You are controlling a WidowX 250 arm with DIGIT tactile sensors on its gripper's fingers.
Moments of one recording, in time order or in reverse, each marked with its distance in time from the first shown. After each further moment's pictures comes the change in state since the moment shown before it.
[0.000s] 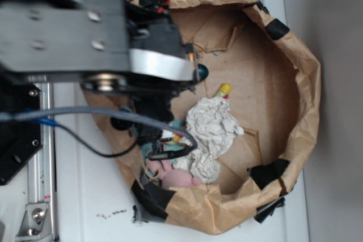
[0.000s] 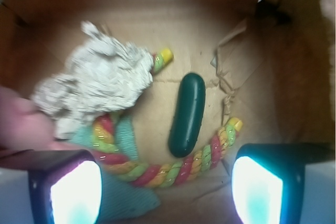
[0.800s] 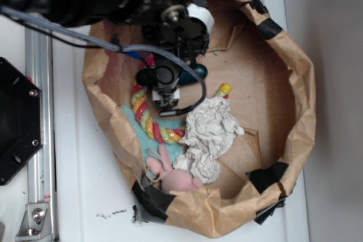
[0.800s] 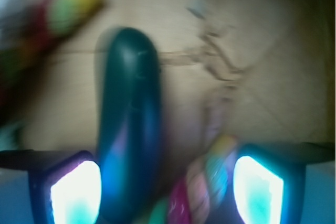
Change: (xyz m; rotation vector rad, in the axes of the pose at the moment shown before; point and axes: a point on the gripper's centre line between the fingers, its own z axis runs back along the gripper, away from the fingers) arm 0.008 0.039 -0.076 -0.041 0.081 0.039
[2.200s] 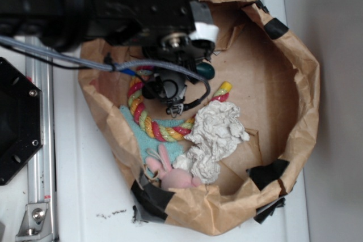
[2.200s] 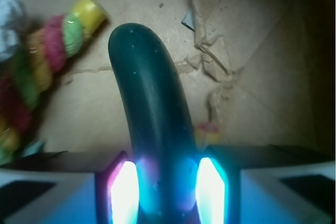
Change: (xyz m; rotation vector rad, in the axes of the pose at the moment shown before) arm -0.003 -0.014 0.035 -0.010 -0.045 0.076
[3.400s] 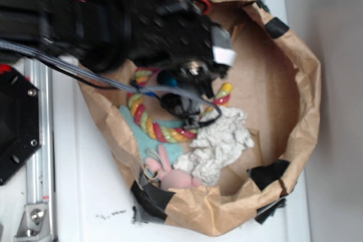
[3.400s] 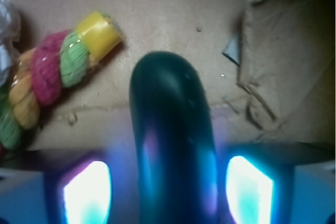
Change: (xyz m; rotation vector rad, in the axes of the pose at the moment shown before) arm 0.012 0.002 -0.033 0.024 -0.018 -0.006
